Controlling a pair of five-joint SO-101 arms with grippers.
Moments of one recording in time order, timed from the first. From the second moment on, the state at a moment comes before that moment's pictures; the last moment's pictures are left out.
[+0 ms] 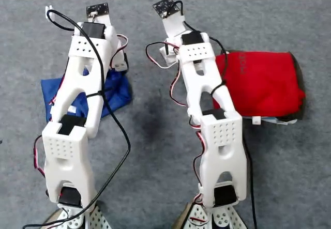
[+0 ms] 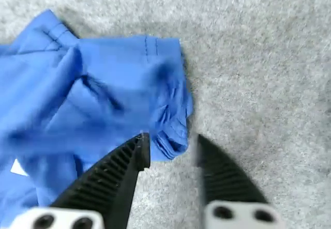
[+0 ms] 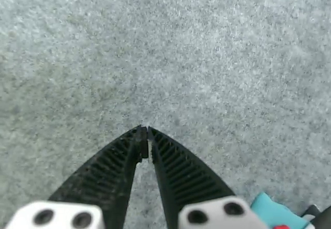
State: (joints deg) left arm 4.8 29.8 -36.3 91.4 11.1; right arm -14.7 45.0 -35.0 60.0 10.2
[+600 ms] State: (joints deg) left arm -31.7 20.8 -46.0 100.3 3.6; right arm -27.8 40.1 -37.8 77.1 26.0
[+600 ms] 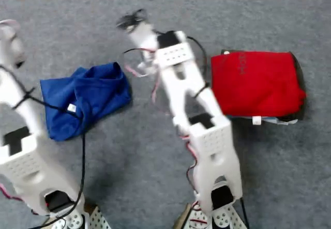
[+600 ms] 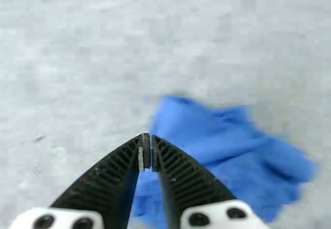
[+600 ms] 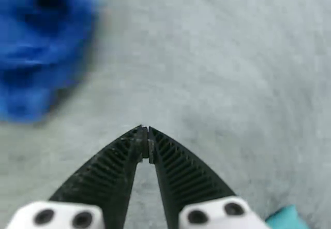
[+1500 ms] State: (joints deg) left arm -51.6 21.8 -0.9 64.2 -3.8; right arm -52.0 75.3 -81.8 65.6 29.7
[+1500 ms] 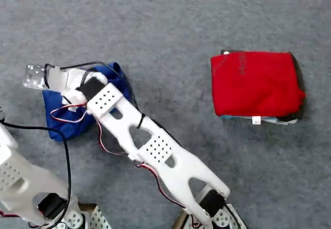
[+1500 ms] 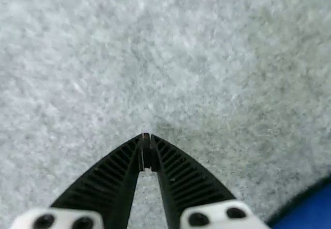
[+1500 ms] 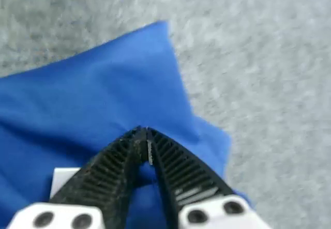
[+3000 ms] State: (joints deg) left arm -49.0 21.8 2.2 60.1 -3.8; right arm -43.4 49.7 -46.8 71.3 32.2
